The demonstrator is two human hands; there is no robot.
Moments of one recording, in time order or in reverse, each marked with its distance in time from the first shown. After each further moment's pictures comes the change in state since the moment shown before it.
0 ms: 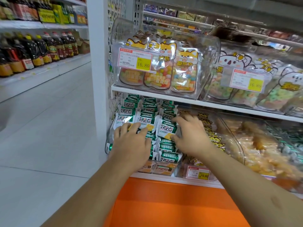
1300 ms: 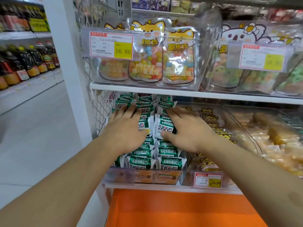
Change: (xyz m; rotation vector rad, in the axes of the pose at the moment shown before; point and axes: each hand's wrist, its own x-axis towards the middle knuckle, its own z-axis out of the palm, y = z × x) left_hand 0.078 -0.013 -0.007 0.115 -0.124 0.052; right_hand 0.035 0.018 0.018 -0.061 -0.114 -0.116
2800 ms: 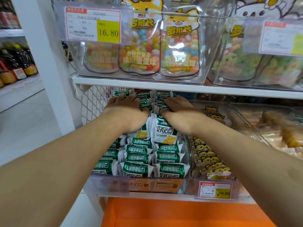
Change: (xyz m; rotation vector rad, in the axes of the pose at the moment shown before) left_hand 0.067 0.007 -0.006 0.119 -0.017 -0.066; right_hand 0.057 0.009 0.000 0.259 -0.085 0.157
